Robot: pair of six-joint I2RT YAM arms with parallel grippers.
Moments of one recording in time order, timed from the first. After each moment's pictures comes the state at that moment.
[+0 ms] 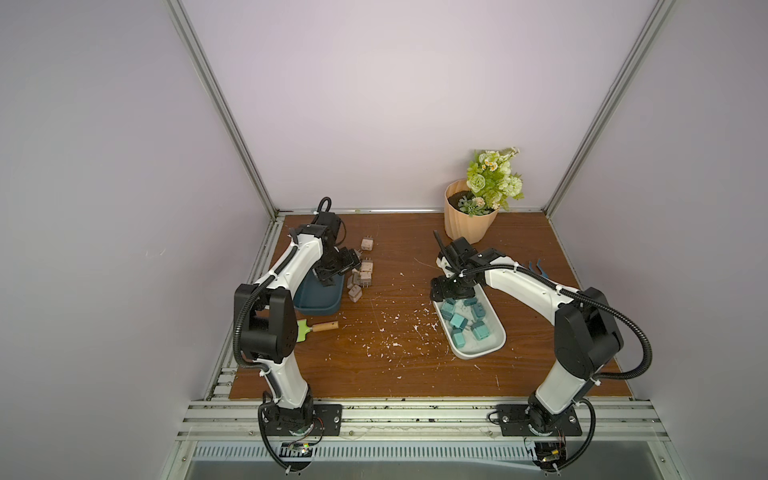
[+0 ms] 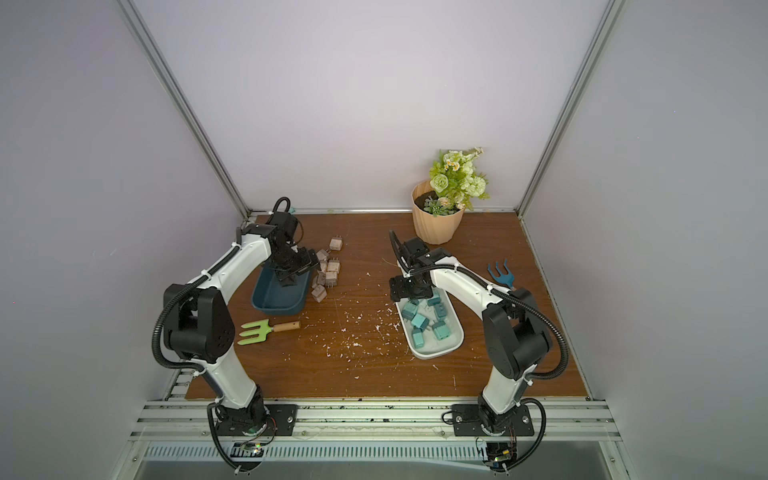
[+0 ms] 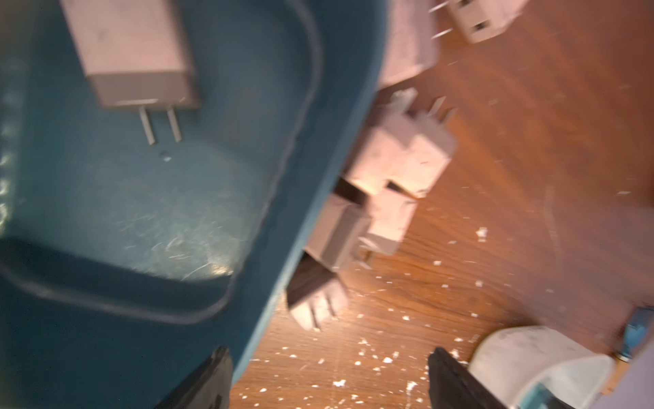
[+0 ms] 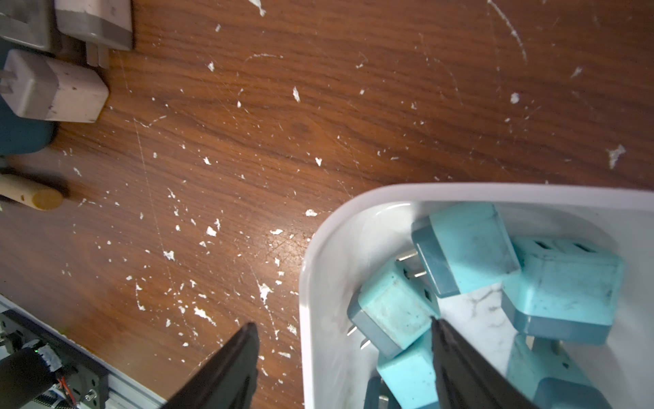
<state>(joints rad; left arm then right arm) -0.14 1.78 1.46 -1.03 0.17 -0.64 0.57 1.72 1.31 -0.81 -0.19 0.35</state>
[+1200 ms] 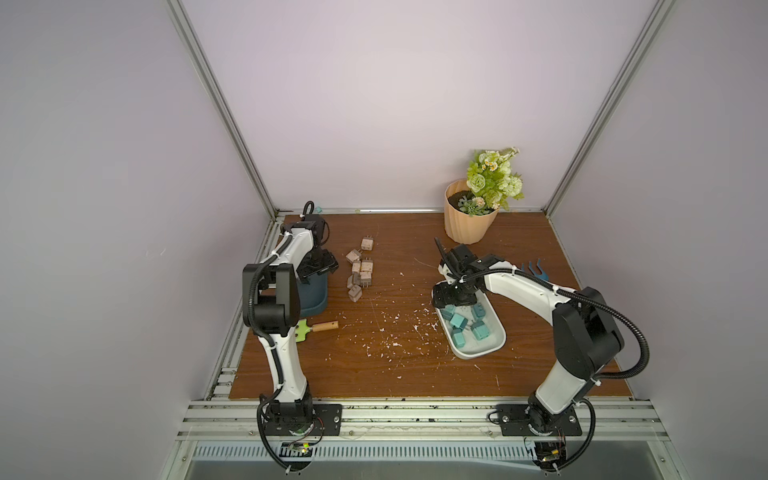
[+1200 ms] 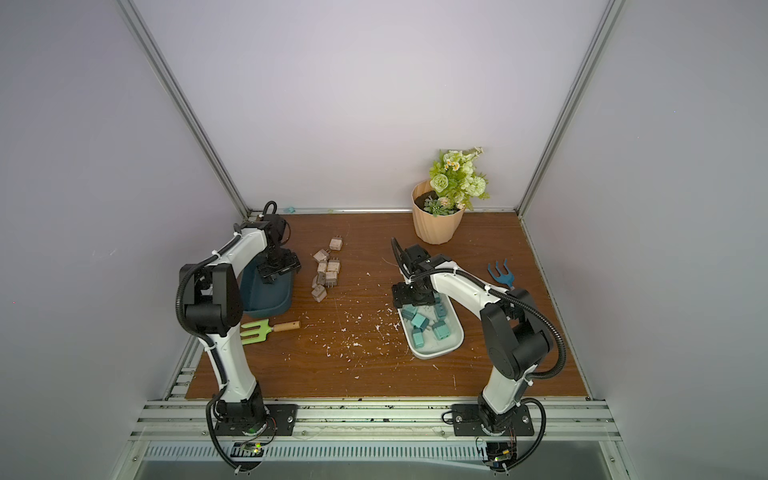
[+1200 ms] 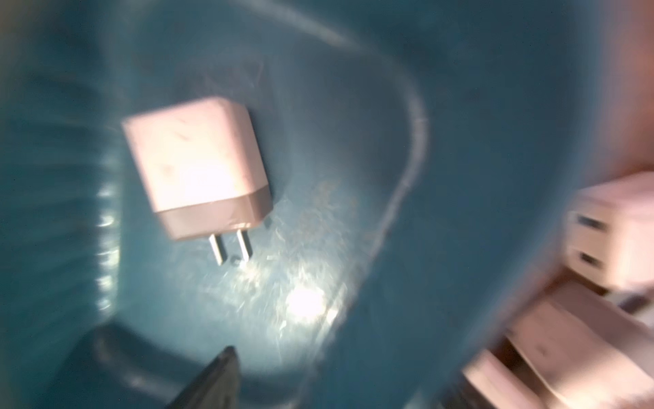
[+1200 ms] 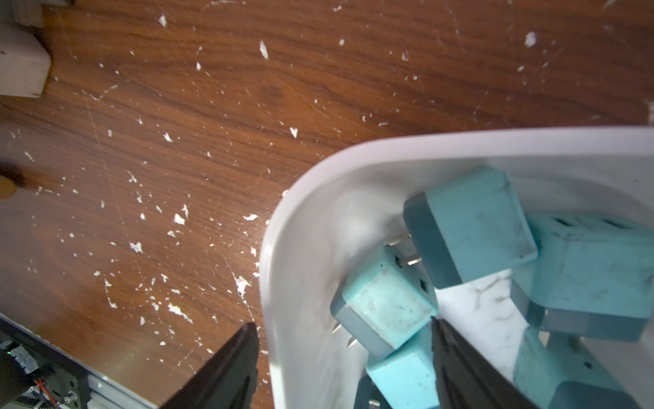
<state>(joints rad) -0.04 1.99 1.64 -1.06 -0.05 -0.54 0.57 1.72 1.23 -0.78 -0.19 0.36</state>
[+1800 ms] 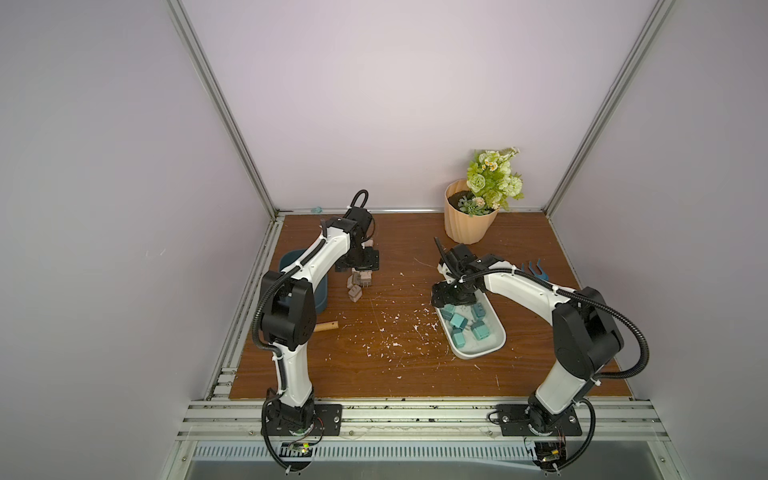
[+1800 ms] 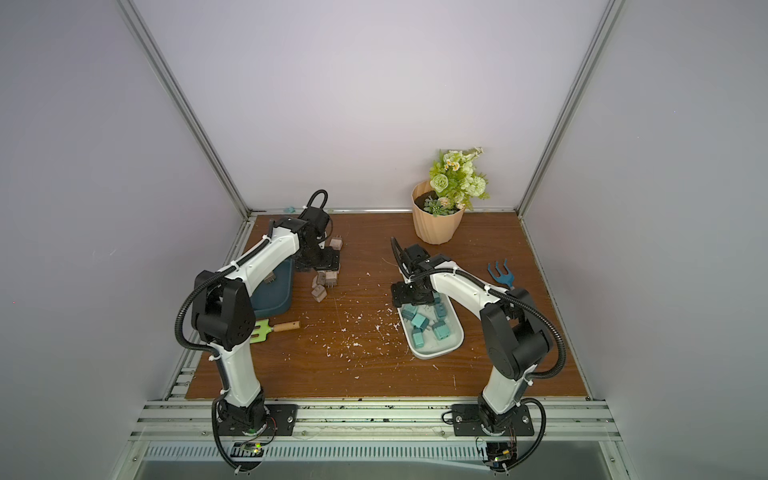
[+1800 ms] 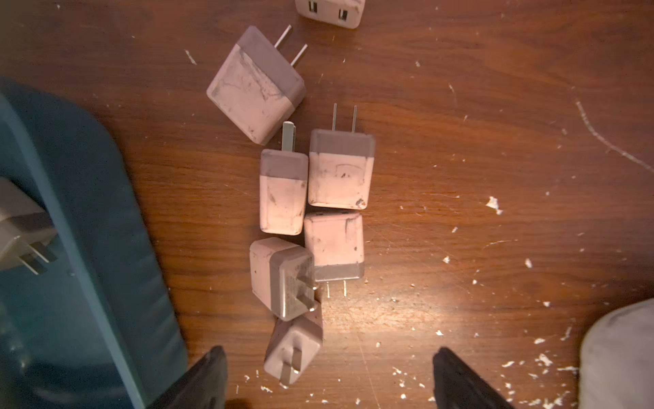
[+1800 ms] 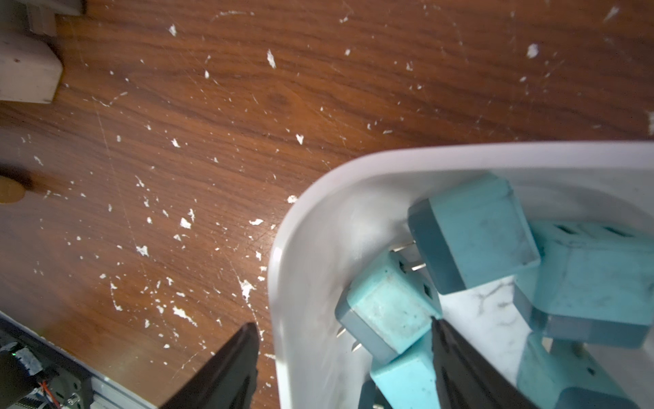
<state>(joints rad) -0.32 1.94 1.67 -1.06 -0.02 -0.33 0.57 1.72 1.23 -0.77 -0.19 0.36</state>
